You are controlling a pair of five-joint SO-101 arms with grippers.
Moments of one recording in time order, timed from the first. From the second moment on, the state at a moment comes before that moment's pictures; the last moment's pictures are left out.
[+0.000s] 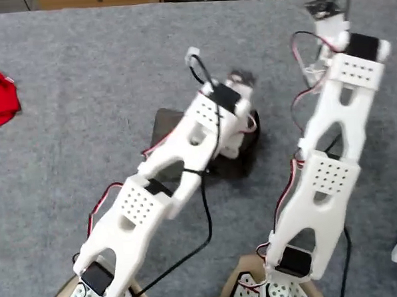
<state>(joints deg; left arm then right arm) 37.3 51.2 -55.9 100.2 5.0 18.5 50.2 -71.2 99.6 24.4</state>
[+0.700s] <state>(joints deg) 43.6 37.4 -51.3 100.2 4.8 34.0 50.2 -76.0 101.3 25.1</state>
